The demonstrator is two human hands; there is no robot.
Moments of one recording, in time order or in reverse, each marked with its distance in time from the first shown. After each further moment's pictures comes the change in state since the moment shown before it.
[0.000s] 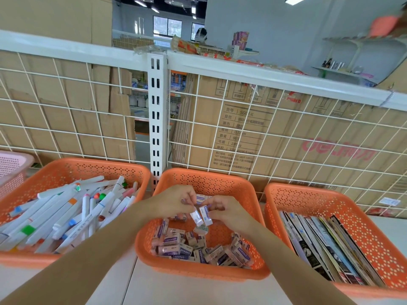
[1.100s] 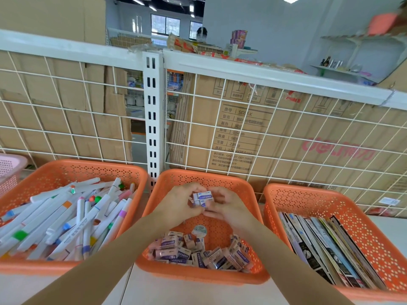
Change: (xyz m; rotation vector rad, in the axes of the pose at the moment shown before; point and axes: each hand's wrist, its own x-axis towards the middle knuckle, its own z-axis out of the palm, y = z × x) left_hand 0.008 0.004 0.027 0.055 0.367 0.240; right_hand 0.007 0.000 0.000 0.441 0.117 0.047
